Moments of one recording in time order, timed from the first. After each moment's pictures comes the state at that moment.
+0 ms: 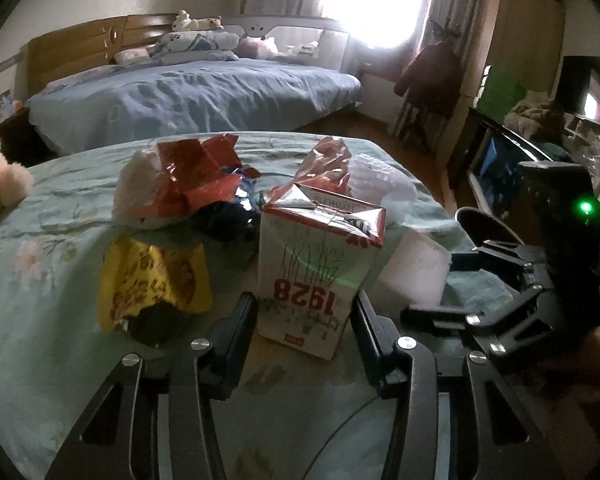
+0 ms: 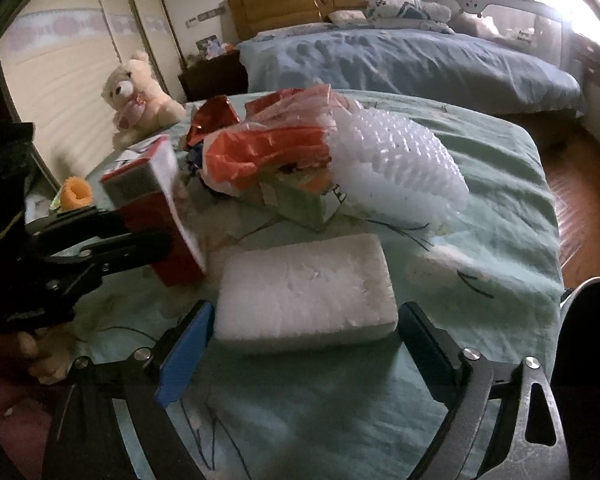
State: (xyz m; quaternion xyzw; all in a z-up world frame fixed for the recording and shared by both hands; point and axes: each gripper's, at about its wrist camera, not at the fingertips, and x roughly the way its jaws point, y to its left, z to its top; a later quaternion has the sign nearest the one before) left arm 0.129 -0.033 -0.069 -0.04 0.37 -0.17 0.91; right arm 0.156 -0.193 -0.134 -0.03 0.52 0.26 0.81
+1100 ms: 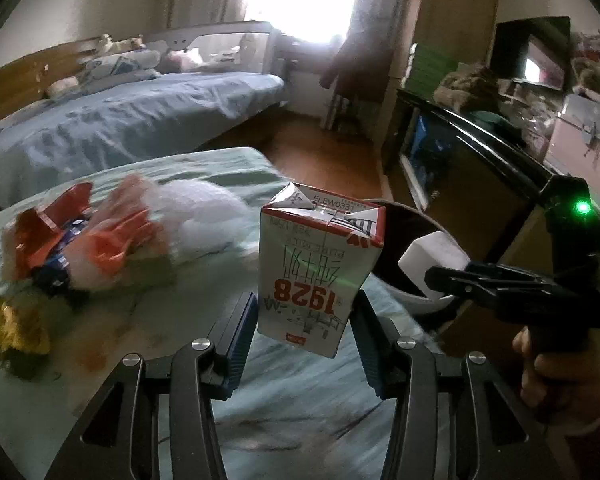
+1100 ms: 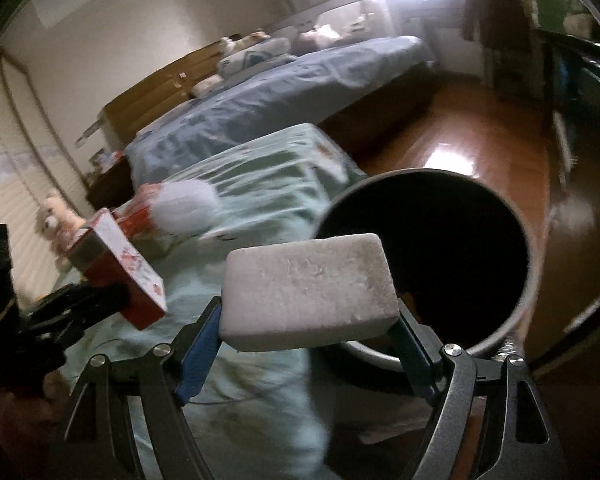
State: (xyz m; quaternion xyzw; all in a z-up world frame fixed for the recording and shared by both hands) left arm 0.135 -0.148 -0.047 0.00 0.35 -0.28 0.89; right arm 0.086 -0.367 -0.089 0.13 0.47 0.03 0.87
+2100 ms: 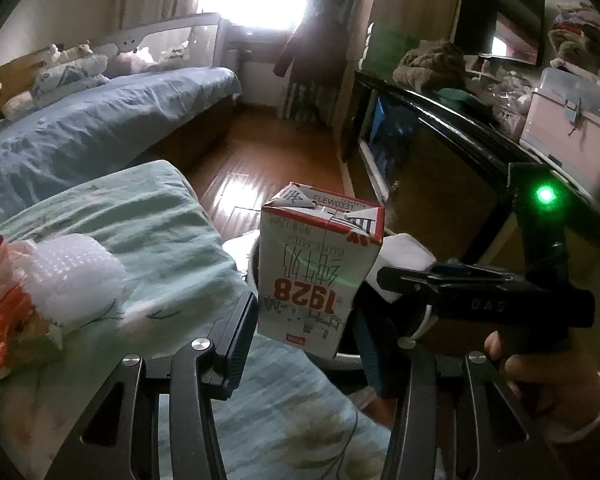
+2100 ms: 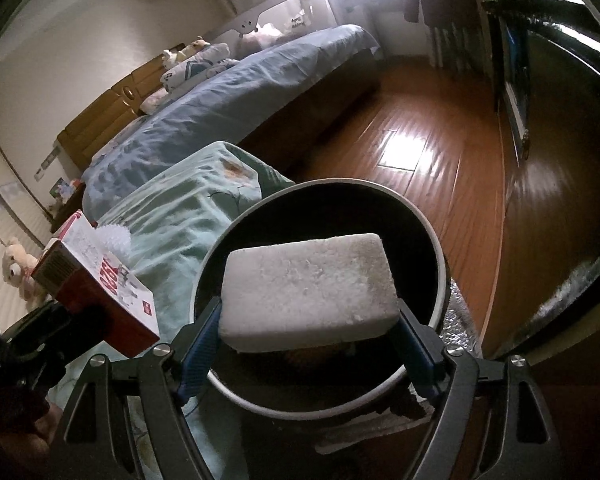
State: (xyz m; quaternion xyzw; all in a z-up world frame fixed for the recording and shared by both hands) left arm 0.187 -0.239 -0.055 0.03 0.36 -0.34 0.87; right arm 0.111 -0.441 -0.107 0.17 0.49 -0.02 0.86
